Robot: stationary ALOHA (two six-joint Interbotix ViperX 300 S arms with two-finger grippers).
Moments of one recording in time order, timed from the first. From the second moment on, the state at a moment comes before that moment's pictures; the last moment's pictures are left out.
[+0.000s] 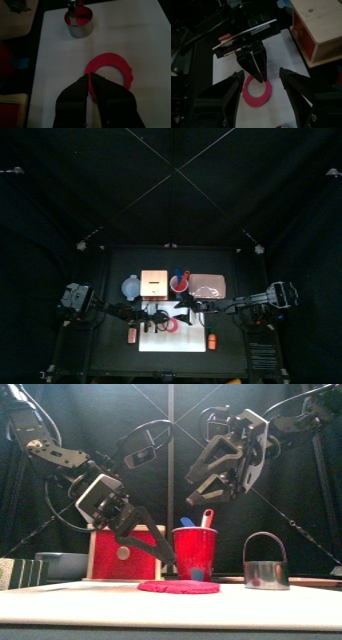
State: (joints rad) left arm -0.17 0.23 0.73 -0.51 -0.33 0.54; right arm 0.02 -0.14 0.83 0.05 -0.24 0.29
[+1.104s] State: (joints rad) left arm -0.10 0.29 0.60 -0.52 -0.05 0.54; right arm 0.01 -0.19 0.96 0.08 -0.29 0.30
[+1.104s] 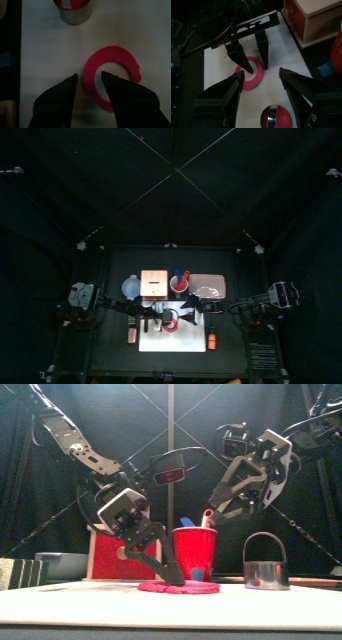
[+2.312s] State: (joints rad) left arm 0.00 -0.12 0.77 -0.48 -0.24 0.55; right arm 0.02 -0.34 1.05 0.11 -0.31 0.30
